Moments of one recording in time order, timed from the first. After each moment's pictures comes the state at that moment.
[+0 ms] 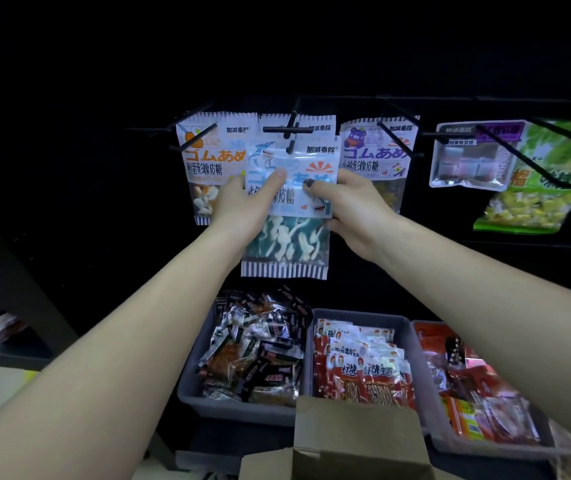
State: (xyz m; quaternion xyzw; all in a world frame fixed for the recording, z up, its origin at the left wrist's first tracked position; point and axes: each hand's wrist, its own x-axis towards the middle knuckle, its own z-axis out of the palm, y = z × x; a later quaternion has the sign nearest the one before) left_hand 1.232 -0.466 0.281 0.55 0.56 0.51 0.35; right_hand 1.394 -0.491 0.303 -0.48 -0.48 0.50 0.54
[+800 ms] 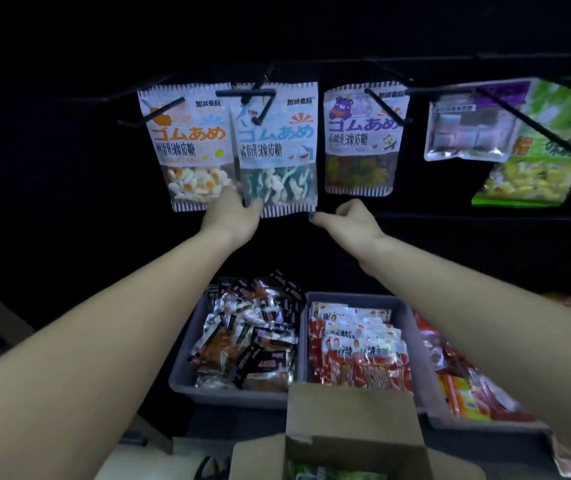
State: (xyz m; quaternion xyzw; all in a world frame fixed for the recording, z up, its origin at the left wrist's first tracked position) left_hand 1.245 -0.438 0.241 0.61 0.69 0.31 0.24; right_hand 1.439 -0.466 0.225 -0.68 -0.51 0.37 0.37
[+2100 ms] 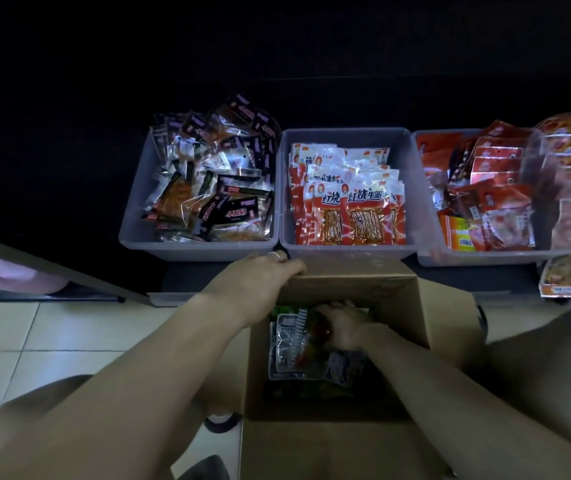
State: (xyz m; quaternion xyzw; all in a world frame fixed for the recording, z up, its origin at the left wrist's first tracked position) left_hand 1.271 -0.607 -0.036 0.86 0.44 -0.12 0.23; right_hand 1.478 -0.661 -0.189 -0.58 -0.66 0.42 -0.21
